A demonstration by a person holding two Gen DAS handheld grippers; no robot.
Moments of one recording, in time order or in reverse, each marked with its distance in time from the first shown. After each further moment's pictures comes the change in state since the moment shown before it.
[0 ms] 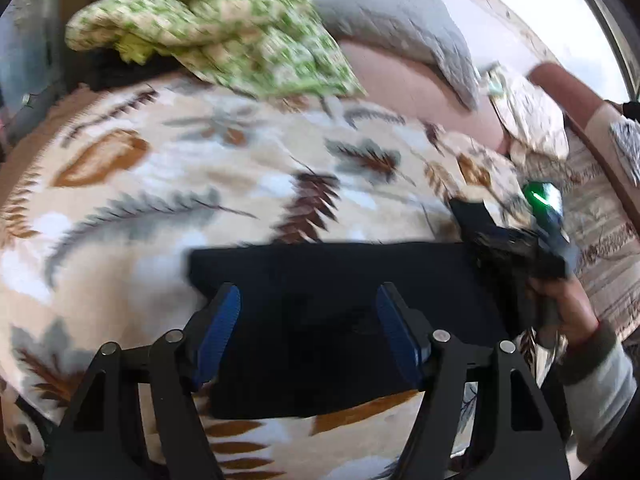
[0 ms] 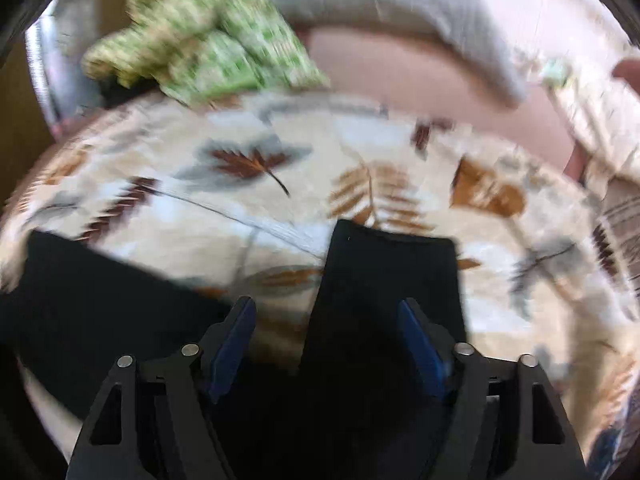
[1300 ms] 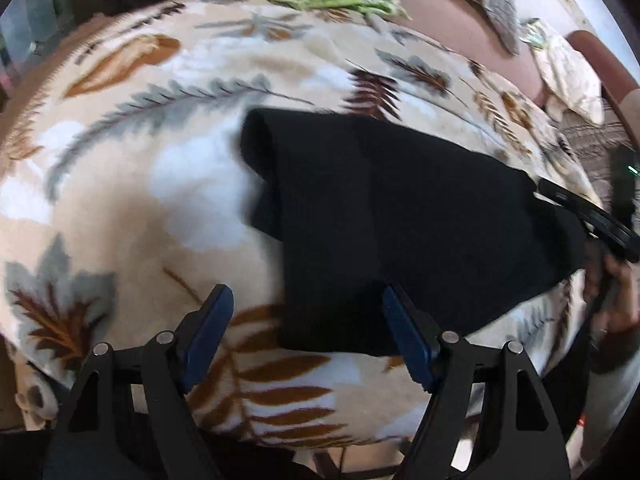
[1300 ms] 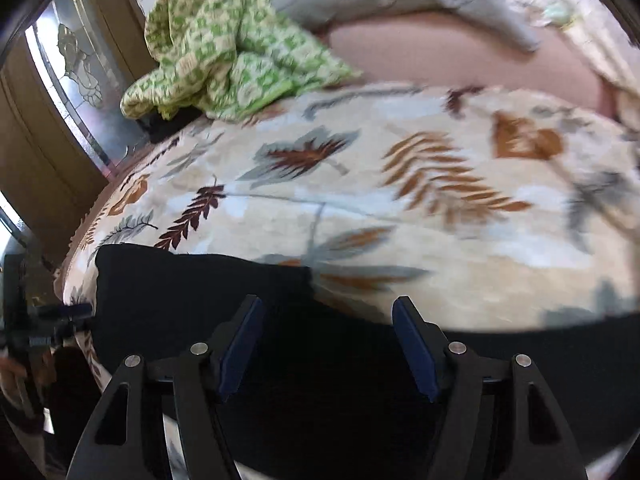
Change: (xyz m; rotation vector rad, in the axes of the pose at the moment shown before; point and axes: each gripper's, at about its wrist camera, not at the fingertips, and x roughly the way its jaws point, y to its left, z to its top) left arm 0.019 0.043 -0.045 -0.053 0.229 0.066; right arm -0.031 -0.007 -0.038 0.136 -0.031 0.313
